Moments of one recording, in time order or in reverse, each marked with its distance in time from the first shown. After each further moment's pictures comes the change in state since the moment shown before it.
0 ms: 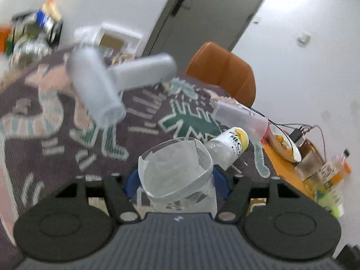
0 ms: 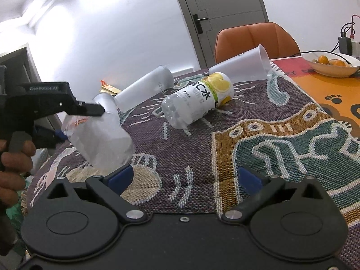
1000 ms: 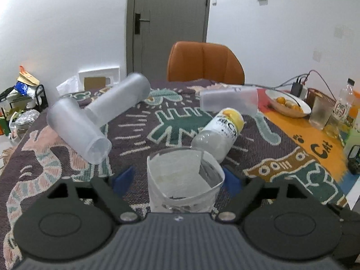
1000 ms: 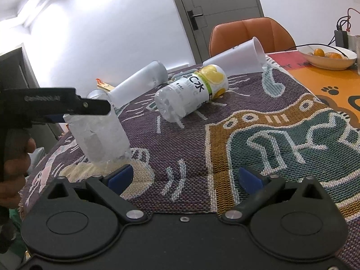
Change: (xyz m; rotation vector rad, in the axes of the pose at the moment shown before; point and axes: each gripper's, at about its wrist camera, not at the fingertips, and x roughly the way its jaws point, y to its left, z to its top) left arm 0.002 -0.046 -0.022 0.386 -0.054 0.086; right arm 0.006 -0.006 -0.008 0.019 0.018 -0.017
